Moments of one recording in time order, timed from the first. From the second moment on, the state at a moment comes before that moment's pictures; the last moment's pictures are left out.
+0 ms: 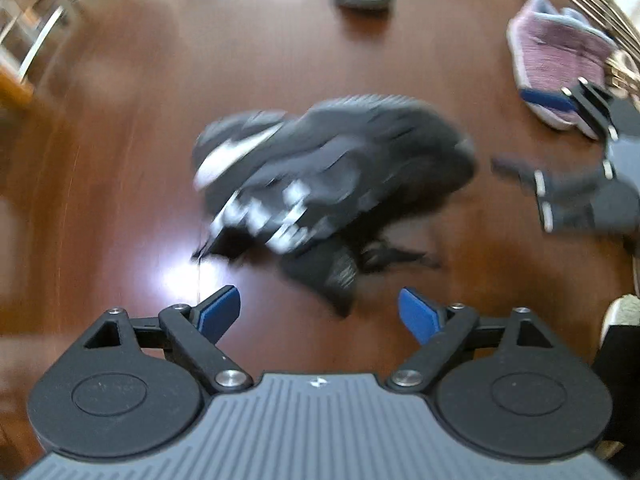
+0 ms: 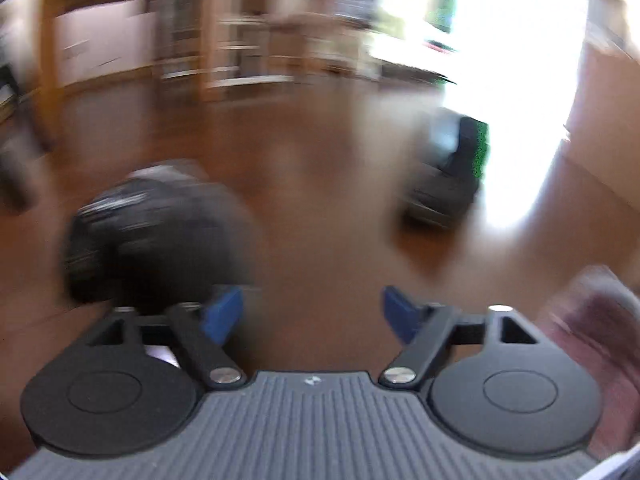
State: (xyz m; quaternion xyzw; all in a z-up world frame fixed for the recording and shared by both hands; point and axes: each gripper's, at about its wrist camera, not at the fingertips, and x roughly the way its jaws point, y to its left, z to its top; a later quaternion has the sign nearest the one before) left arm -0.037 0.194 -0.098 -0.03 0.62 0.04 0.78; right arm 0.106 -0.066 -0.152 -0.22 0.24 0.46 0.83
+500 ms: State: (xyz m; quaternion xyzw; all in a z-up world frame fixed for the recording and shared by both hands) left arm -0.083 0.256 -0.130 -0.17 0.59 0.01 0.79; right arm 0.136 -0.014 -0.188 -0.06 0.46 0.36 0.81
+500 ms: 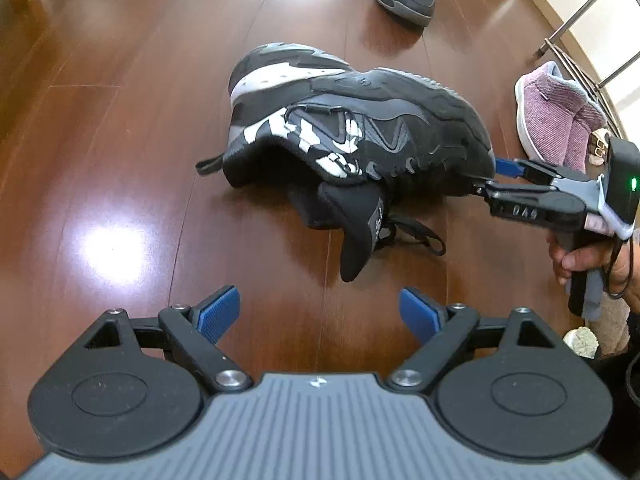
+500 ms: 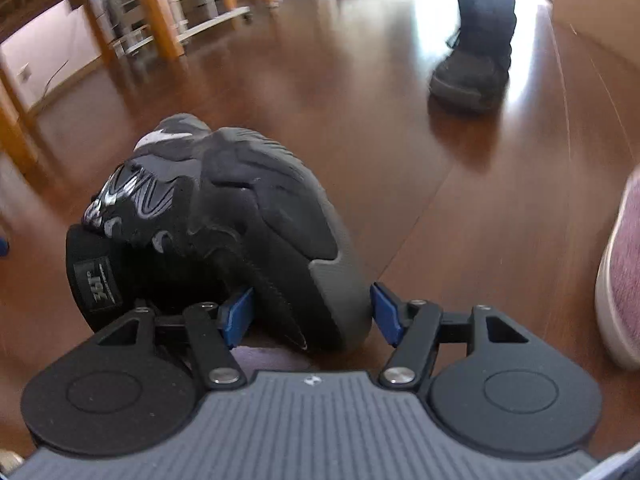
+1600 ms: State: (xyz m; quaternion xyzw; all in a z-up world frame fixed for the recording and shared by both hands) left arm -0.026 0.244 -0.103 -0.17 0.54 0.06 0.82; right arm 0.243 0.179 -0.091 -0.36 0.39 0.47 0.70
